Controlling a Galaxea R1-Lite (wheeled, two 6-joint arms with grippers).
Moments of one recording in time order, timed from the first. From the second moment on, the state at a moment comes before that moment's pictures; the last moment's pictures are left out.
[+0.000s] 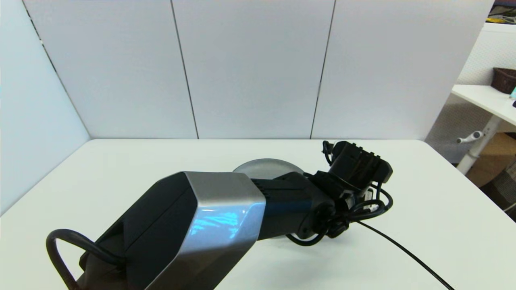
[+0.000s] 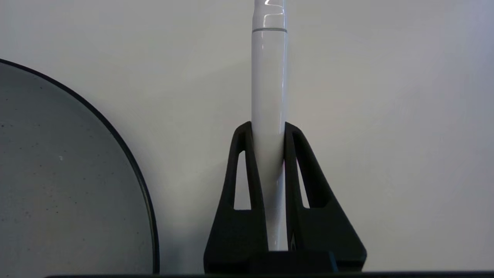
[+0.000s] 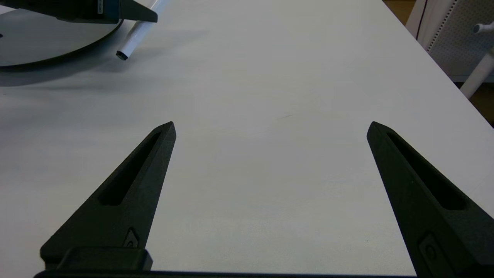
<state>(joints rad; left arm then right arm) -1.04 2.45 -1.98 0.06 0.31 -0.35 0.00 0.00 -0.05 0.12 0.01 0.00</state>
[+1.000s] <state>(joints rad) -1.03 2.24 -1.98 0.10 0.39 -0.14 0.00 0.00 -0.05 0.12 0.01 0.00</state>
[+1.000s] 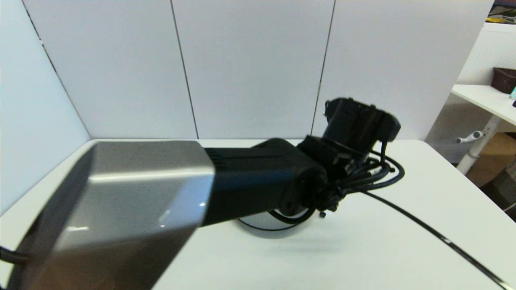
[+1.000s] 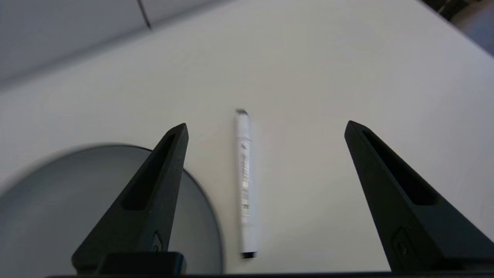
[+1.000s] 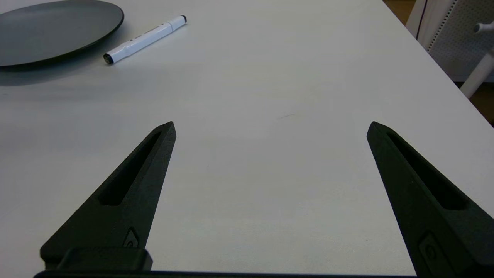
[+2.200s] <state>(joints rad) 0.00 0.41 -0.11 -0.05 -0.06 0.23 0.00 0.00 -0.05 0.12 0.01 0.00</state>
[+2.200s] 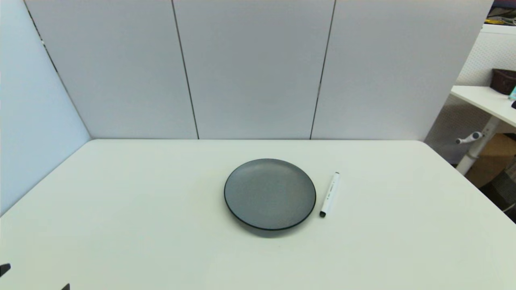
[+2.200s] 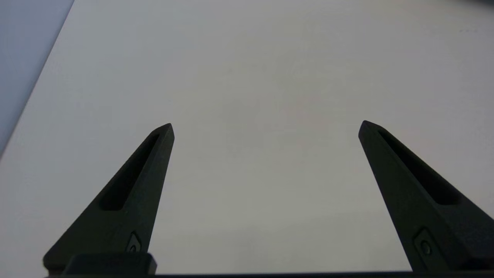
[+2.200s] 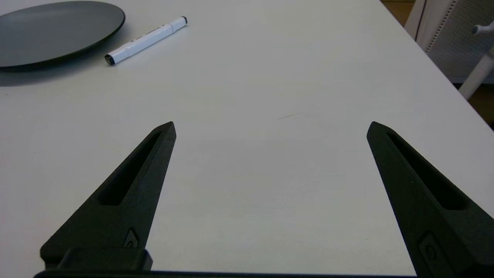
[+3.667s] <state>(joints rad) -0.01 0.00 0.00 0.00 -0.01 0.03 0.00 0.00 -0.05 0.12 0.01 -0.01</state>
